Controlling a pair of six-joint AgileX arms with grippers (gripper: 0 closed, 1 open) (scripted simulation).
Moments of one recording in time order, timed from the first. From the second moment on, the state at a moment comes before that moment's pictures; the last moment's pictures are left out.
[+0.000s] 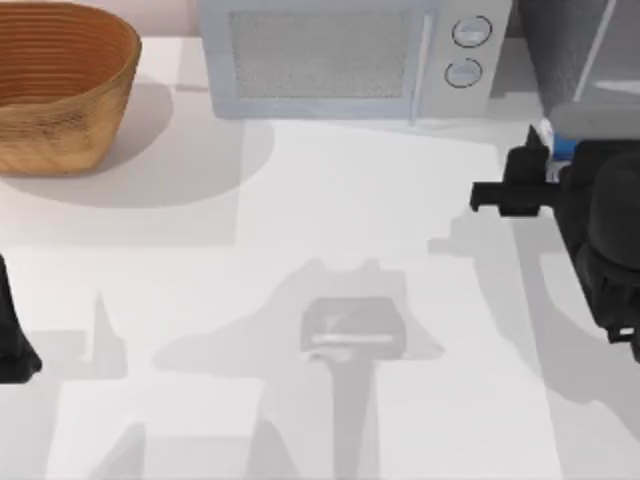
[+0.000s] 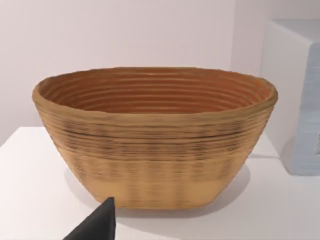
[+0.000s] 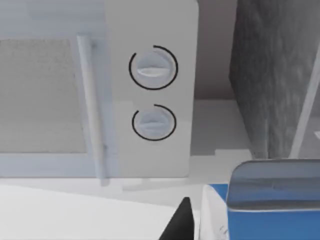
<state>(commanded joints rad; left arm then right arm) 0.00 0.00 0.00 0.00 0.00 0.00 0.54 1.49 0.54 0.71 0.55 0.14</state>
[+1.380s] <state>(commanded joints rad) 0.00 0.00 0.00 0.00 0.00 0.00 0.08 0.12 0.09 0.10 0.08 0.04</state>
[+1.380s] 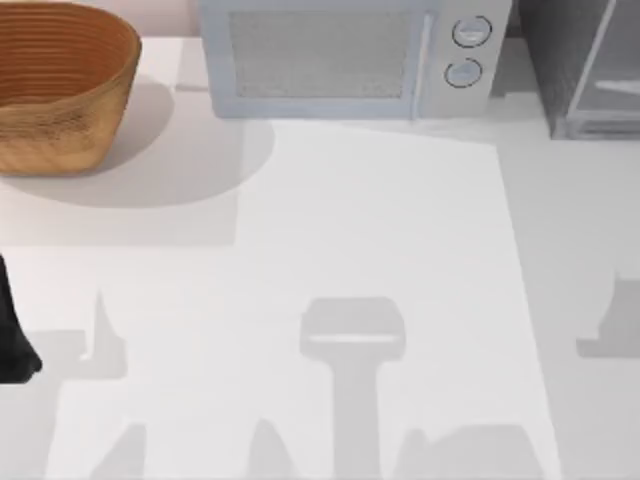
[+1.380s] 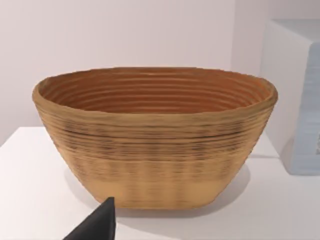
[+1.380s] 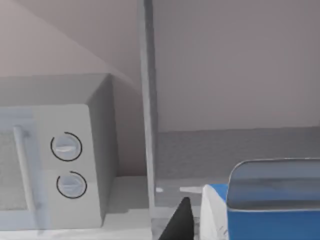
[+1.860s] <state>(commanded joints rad) 0.00 0.00 0.00 0.00 0.00 0.00 0.00 0.00 0.00 0.00 0.00 0.00</state>
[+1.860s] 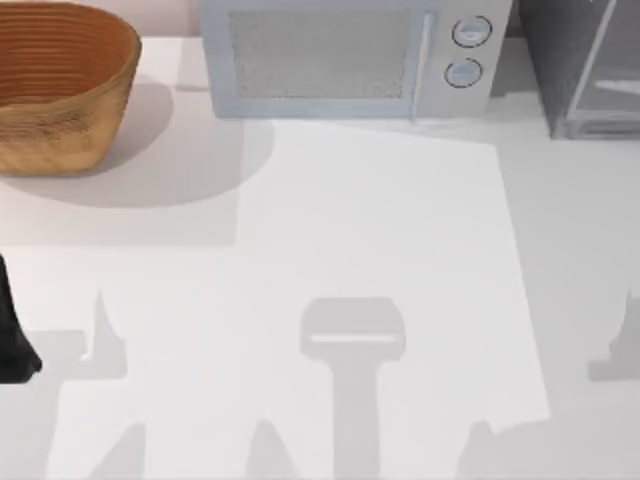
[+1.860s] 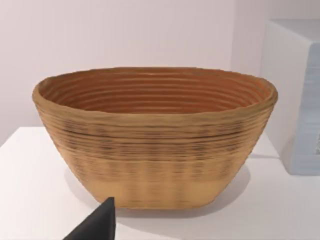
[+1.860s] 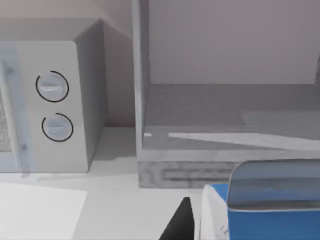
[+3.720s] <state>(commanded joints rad) 0.00 0.00 0.00 0.00 0.00 0.00 -0.28 2.17 0.97 1.20 -0.25 0.02</state>
